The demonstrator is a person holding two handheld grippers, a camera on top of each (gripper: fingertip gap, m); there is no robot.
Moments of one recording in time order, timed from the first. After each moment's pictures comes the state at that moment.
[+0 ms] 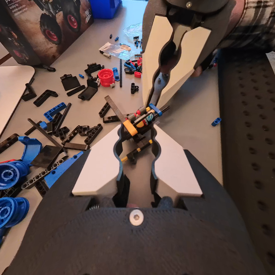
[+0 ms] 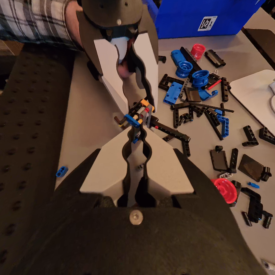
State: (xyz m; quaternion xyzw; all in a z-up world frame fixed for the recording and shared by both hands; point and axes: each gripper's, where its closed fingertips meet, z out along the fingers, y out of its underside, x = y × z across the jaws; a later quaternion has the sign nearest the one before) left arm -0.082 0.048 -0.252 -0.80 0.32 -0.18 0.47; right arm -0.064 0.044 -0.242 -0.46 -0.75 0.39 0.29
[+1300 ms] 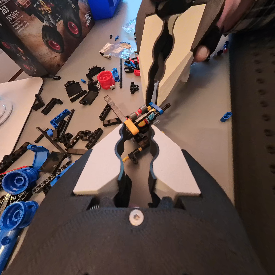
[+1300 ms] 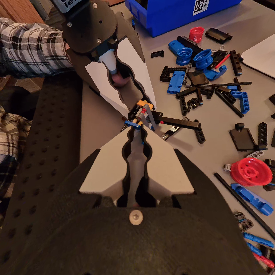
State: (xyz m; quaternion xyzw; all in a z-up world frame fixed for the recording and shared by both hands) left arm -0.073 0.049 -0.257 -0.80 0.35 -0.12 0.48; right arm -0.054 0.045 -0.244 -0.53 -0.68 0.45 0.22
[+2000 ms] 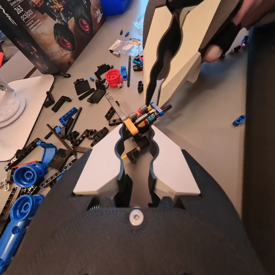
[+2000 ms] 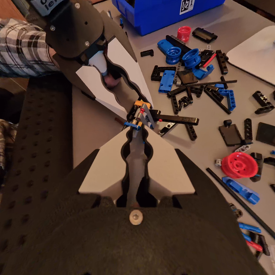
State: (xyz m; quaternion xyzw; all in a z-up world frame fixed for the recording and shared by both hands) left arm -0.077 0.056 -0.258 -0.81 0.33 -0.08 0.48; right arm -0.055 0.052 -0.243 -0.55 -0.68 0.42 0.25
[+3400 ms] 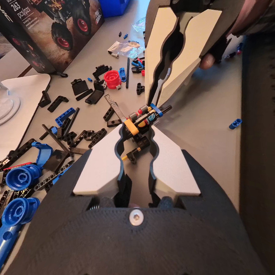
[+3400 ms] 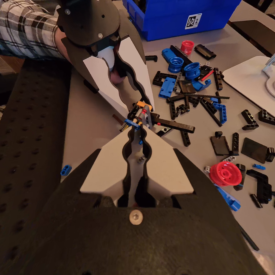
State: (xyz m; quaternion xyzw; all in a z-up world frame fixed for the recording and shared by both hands) left arm -0.074 0.058 -0.257 -0.81 0.33 -0.10 0.48; right arm -0.052 0.053 -0.242 -0.49 -0.71 0.42 0.29
